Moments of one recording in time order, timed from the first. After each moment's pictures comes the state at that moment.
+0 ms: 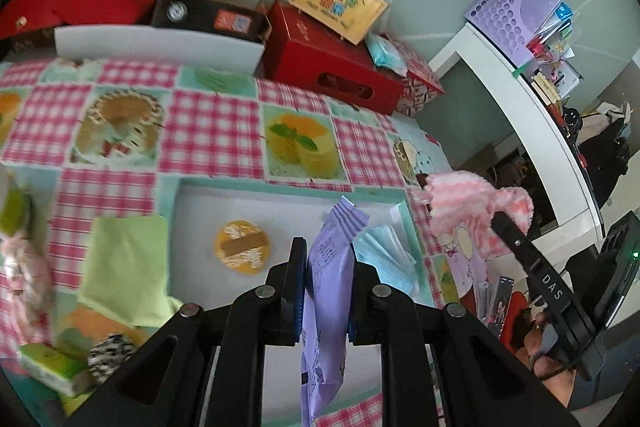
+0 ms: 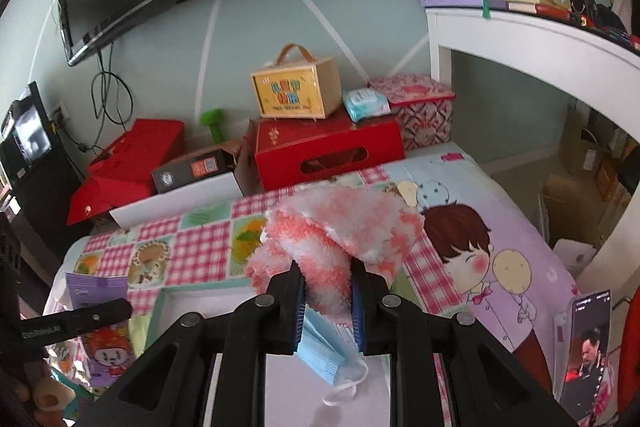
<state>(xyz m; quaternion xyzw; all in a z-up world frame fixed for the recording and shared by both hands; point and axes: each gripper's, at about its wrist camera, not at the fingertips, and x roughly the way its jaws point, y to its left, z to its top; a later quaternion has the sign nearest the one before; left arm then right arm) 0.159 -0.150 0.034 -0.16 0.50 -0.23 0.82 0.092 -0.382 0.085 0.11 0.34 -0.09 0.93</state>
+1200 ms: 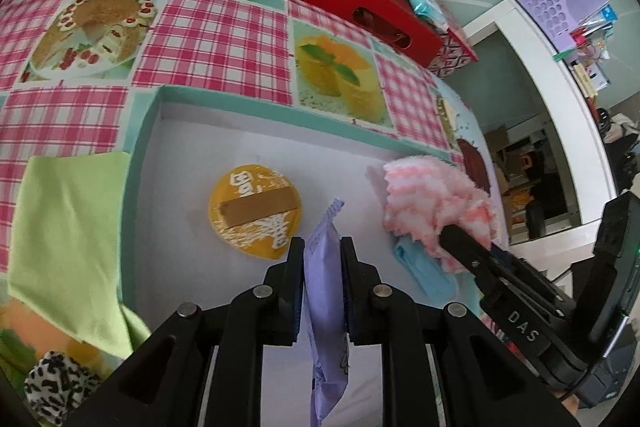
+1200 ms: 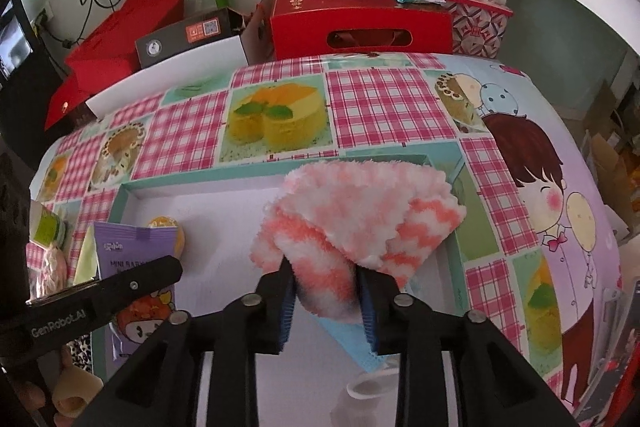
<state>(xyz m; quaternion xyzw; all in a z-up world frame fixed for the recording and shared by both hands) 0.183 -0.159 -0.057 -0.18 0.57 -0.22 0.77 0.143 -0.338 -0.009 0.05 0.51 -0.06 0.86</state>
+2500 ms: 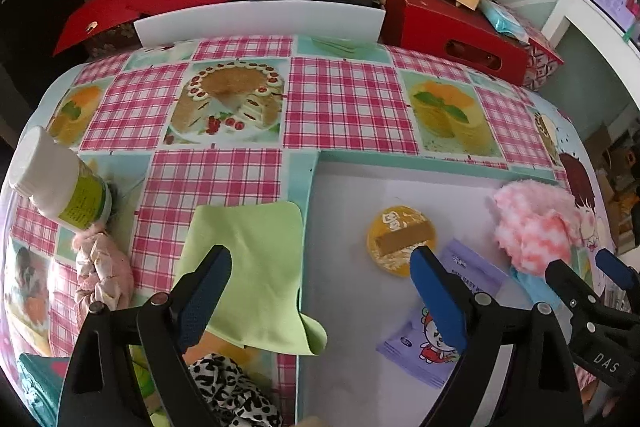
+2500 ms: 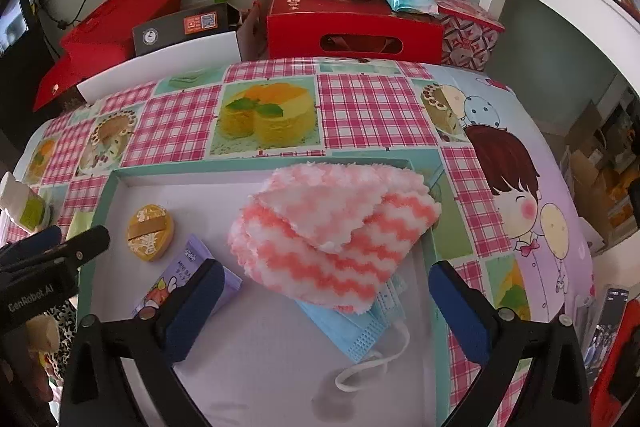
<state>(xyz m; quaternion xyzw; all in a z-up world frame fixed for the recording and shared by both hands) 0.177 -0.124 -0.025 -0.03 0.53 -0.04 0.84 0.137 -0.331 -0.001 0.01 0.51 -0.08 0.86</state>
